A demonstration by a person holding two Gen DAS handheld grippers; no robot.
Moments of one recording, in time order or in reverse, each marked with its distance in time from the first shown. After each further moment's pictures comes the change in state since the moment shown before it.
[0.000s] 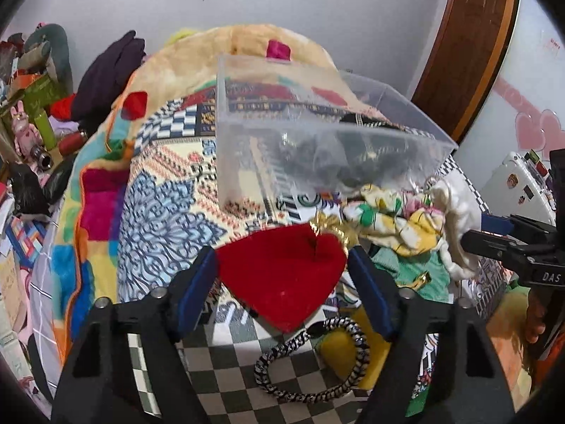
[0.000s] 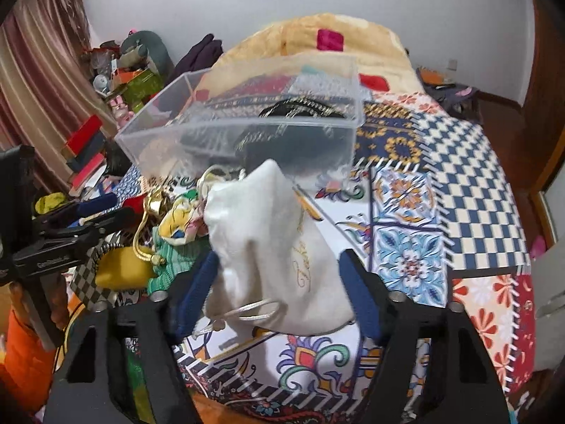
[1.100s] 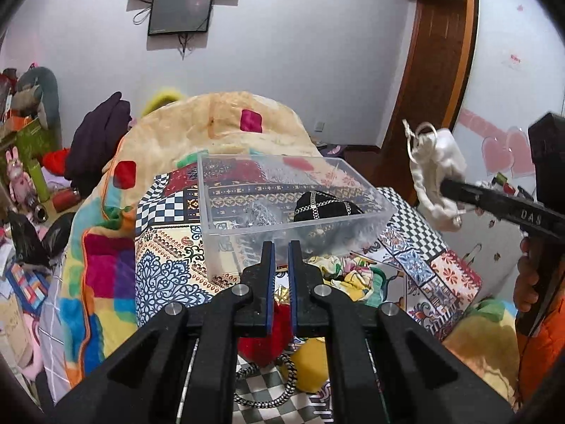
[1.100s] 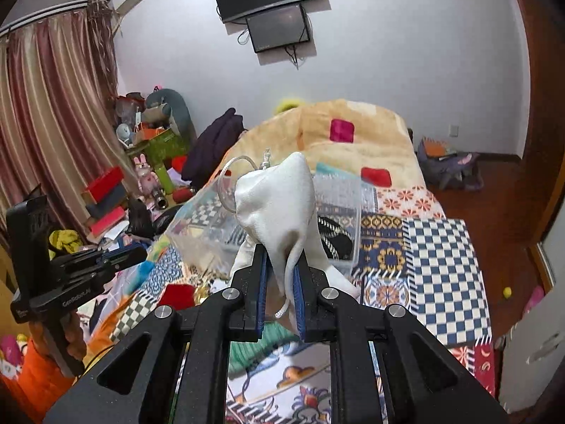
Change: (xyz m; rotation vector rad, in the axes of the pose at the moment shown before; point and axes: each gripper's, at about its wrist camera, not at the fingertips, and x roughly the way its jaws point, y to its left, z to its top) left arm -0.078 -0.020 0.030 0.082 -0.224 -0.075; right arm -0.083 0.017 0.049 -0.061 -0.298 0.017
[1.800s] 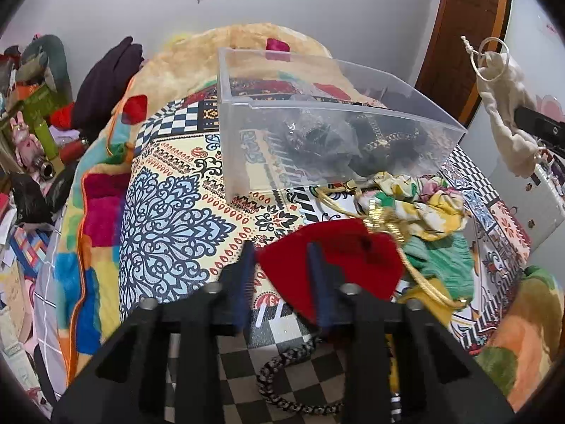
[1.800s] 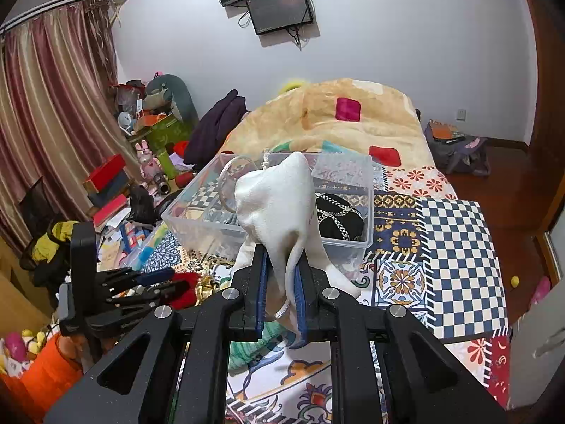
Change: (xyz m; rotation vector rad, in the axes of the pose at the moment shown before) left arm 0.074 0.024 -0.059 -0.021 0.202 0.110; right arm 0.021 0.000 -0.014 0.017 0.074 0.031
